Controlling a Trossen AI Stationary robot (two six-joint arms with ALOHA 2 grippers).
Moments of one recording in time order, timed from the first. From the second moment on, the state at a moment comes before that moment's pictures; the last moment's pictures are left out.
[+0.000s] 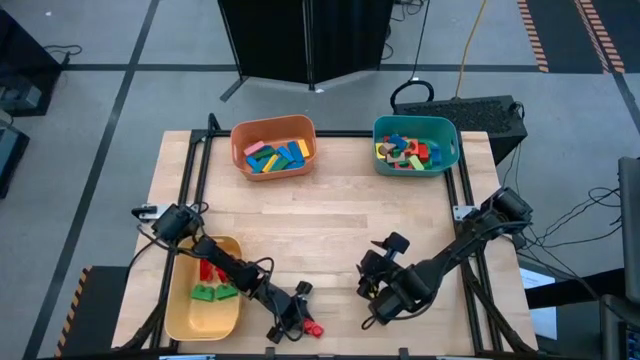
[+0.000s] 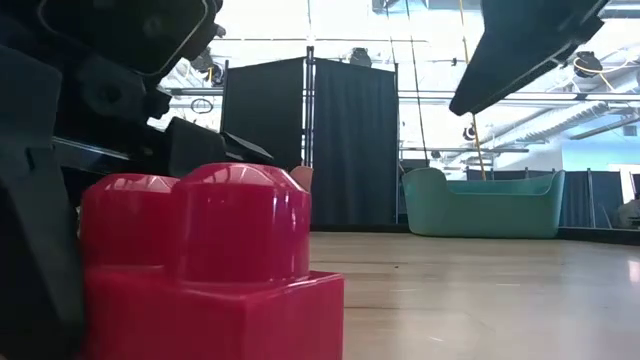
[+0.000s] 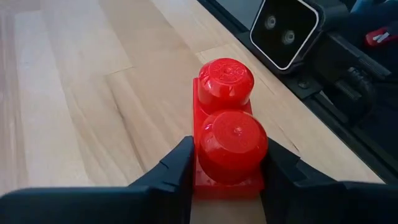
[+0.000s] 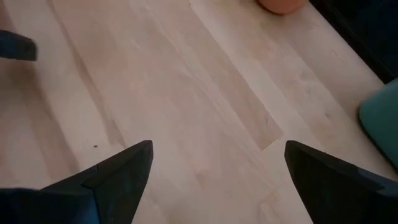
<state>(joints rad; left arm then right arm) -0.59 2.07 0.90 0.62 0.05 -0.10 0.64 1.80 1.32 -1.01 0.80 1.13</state>
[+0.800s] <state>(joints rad) -0.69 1.36 0.88 -0.32 -0.37 -0.34 0.78 1.80 1.32 -1.10 0.99 1.34</state>
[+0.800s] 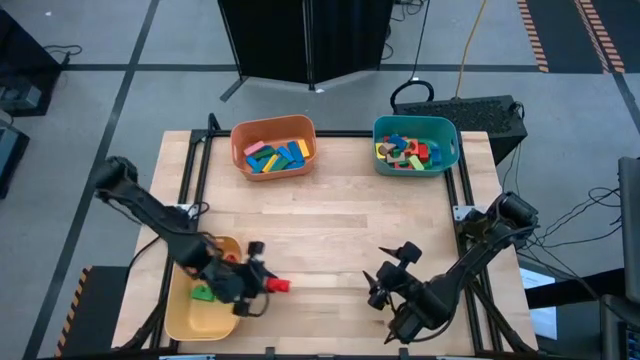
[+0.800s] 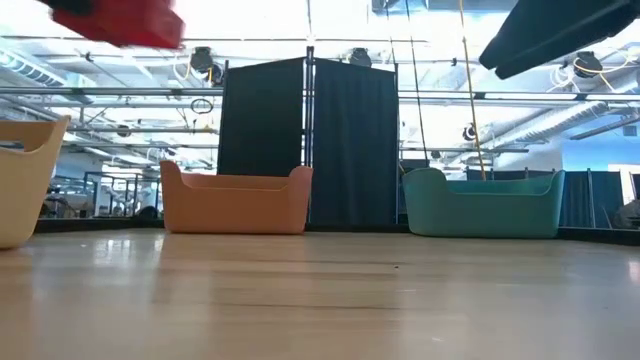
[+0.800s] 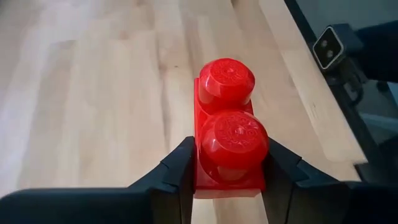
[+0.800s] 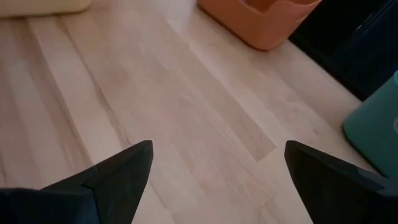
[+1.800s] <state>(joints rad) -1.28 1.14 0.73 -0.95 -0.41 -1.34 0.79 1.80 1.32 -1.11 1.00 1.37</state>
